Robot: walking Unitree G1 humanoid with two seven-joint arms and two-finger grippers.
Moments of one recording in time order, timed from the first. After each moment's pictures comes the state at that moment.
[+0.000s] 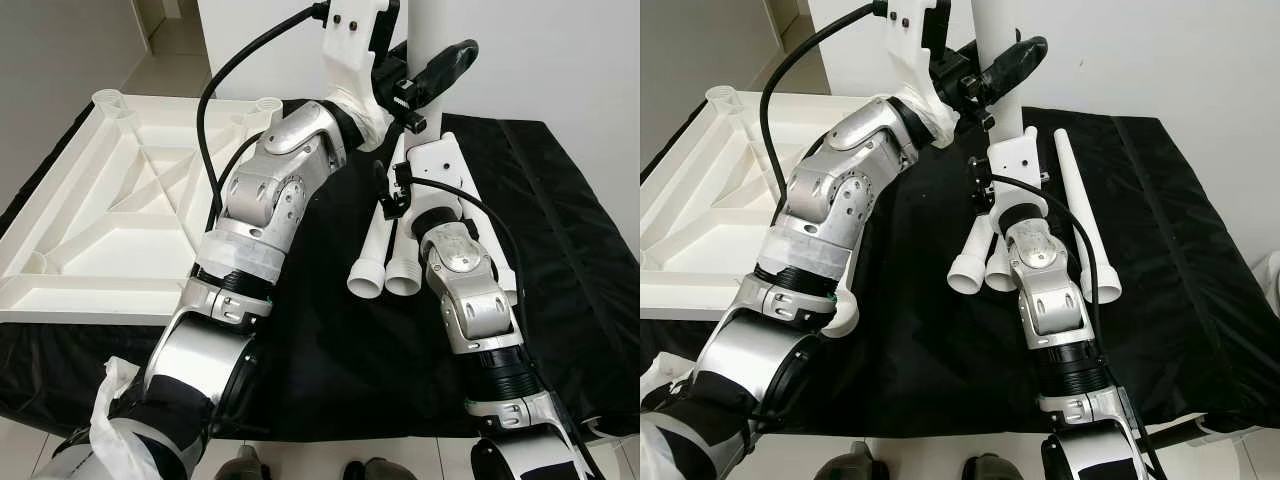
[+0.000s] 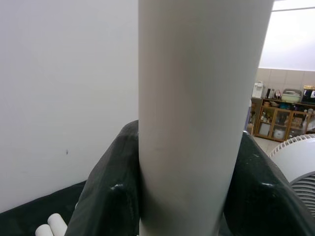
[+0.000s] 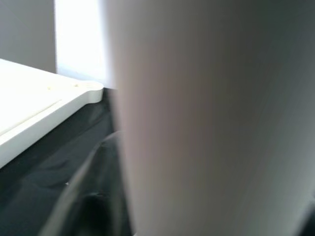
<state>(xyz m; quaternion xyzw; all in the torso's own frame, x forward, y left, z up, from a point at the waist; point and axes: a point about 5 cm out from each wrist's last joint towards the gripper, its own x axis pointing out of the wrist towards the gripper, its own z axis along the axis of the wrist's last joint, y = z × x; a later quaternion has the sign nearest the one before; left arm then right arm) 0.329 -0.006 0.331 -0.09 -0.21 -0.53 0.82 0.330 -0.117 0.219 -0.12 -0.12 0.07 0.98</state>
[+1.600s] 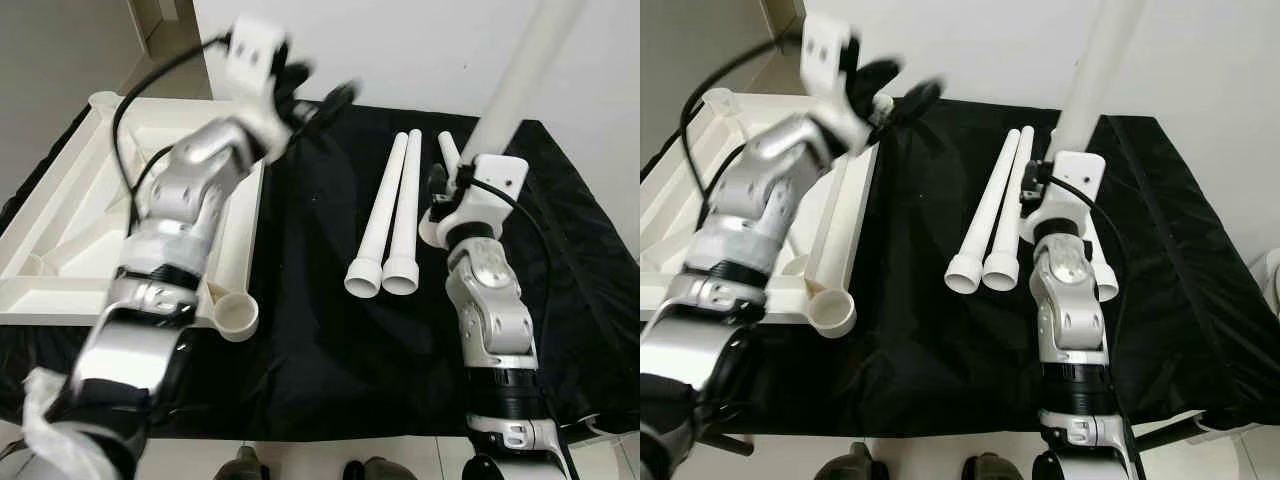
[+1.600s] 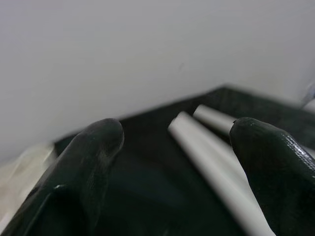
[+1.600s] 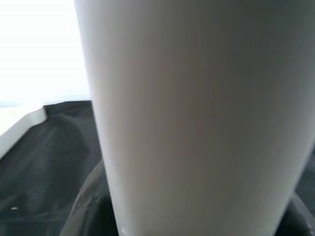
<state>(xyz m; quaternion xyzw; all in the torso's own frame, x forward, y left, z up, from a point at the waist) 0.378 0.106 0.262 0.06 -0.10 -0.37 0.92 0.315 -0.160 0.208 0.00 -0.11 -0.05 0.99</state>
